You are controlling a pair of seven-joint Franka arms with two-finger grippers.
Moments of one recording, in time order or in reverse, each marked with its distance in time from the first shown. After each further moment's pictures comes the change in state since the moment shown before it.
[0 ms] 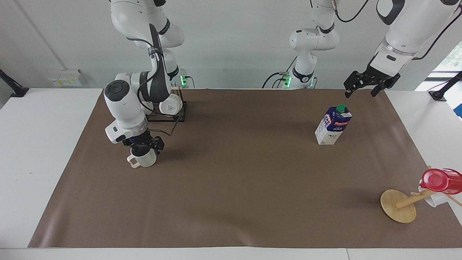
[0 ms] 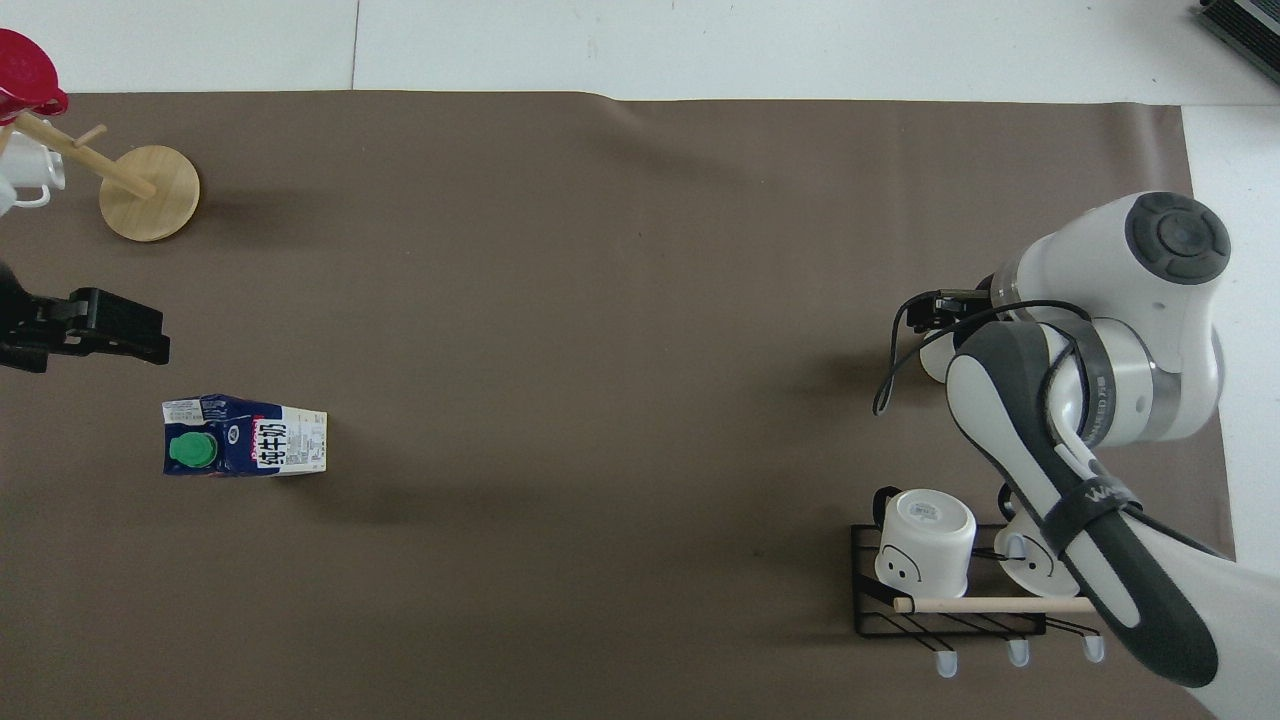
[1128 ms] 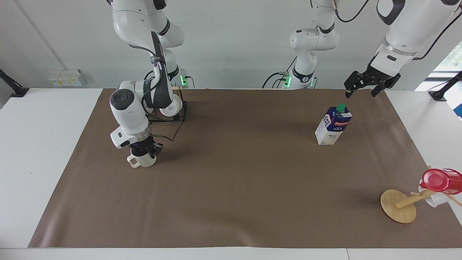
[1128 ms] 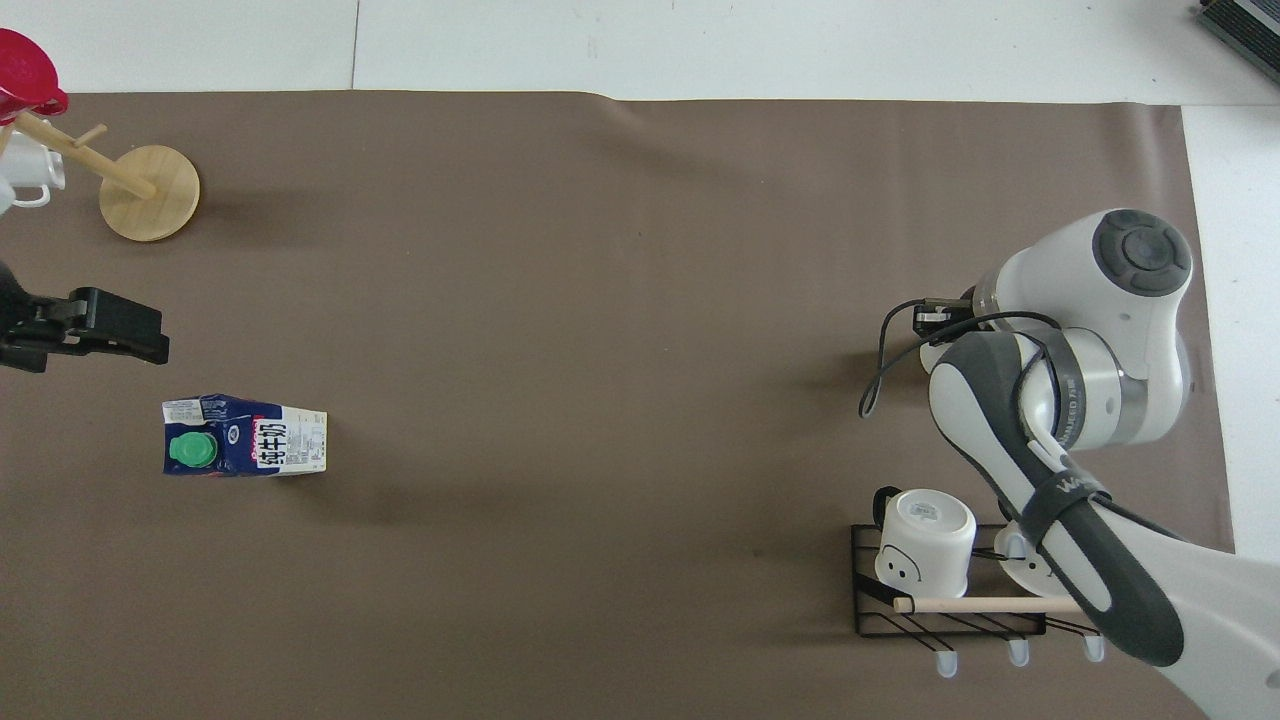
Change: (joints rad) left arm 0.000 0.000 0.001 0.000 0.000 0.000 0.000; right arm 0.002 0.032 0.002 -0.034 0.000 0.060 0.025
